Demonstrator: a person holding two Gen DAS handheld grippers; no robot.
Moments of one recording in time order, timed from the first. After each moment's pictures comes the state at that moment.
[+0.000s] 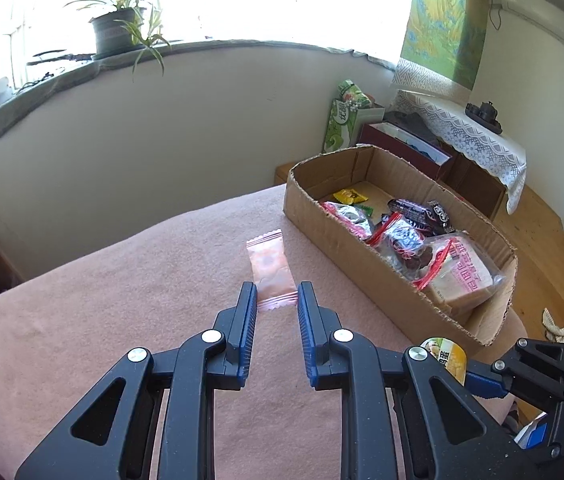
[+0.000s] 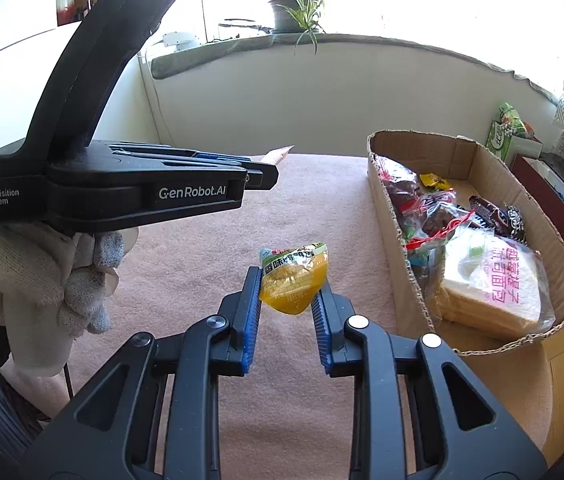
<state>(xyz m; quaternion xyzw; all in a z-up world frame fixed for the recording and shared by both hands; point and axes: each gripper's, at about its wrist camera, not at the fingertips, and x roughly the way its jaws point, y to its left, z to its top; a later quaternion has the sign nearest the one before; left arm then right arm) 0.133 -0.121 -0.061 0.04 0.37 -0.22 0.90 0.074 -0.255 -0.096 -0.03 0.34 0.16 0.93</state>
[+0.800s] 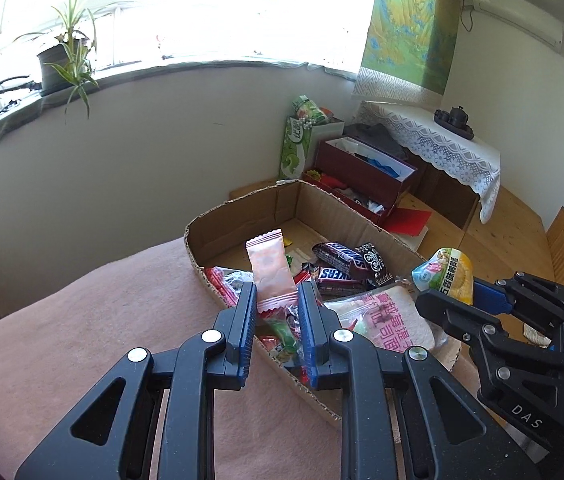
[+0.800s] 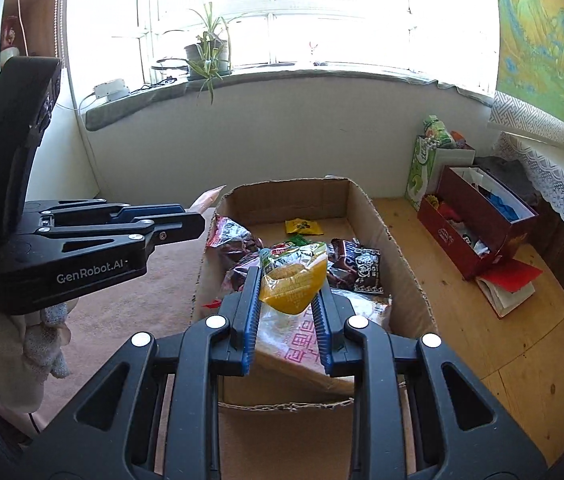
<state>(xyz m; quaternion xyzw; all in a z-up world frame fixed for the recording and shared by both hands) 0.141 -0.206 -0.044 0.04 0.35 -0.26 0.90 0.100 -0.378 -0.051 0.00 0.30 0.07 0.95</state>
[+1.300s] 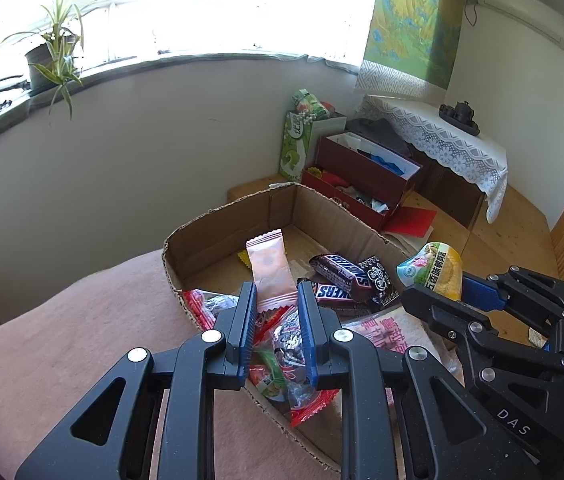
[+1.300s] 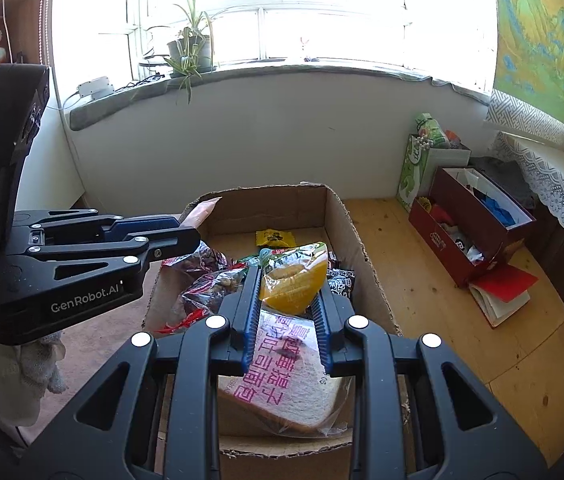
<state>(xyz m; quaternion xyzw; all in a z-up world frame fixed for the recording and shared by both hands) 0.161 -0.230 -0.050 0.04 0.36 -0.26 0.90 0.134 -0.395 -0.059 -0.01 0.31 0.06 0.95</state>
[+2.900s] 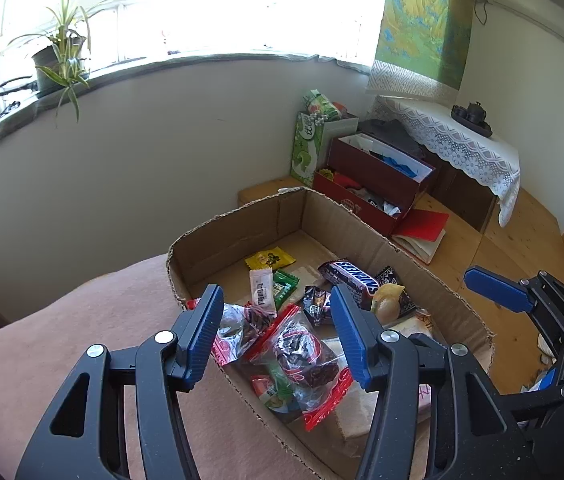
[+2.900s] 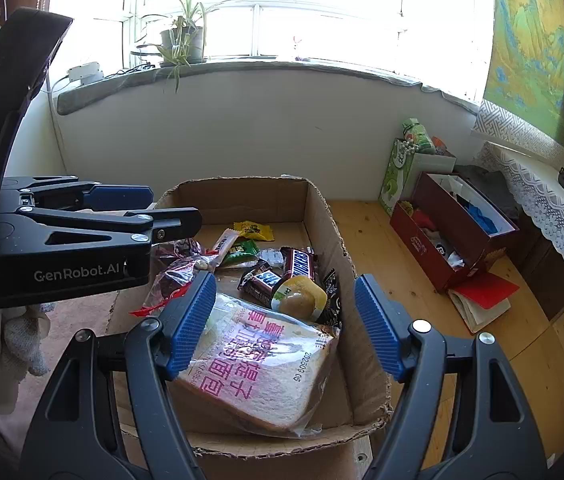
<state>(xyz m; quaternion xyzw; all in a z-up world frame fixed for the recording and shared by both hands) 0.162 -0.235 -0.050 0.05 0.36 -0.23 0.90 0.128 -0.395 -0.064 -0.04 0.31 0.03 0.95</state>
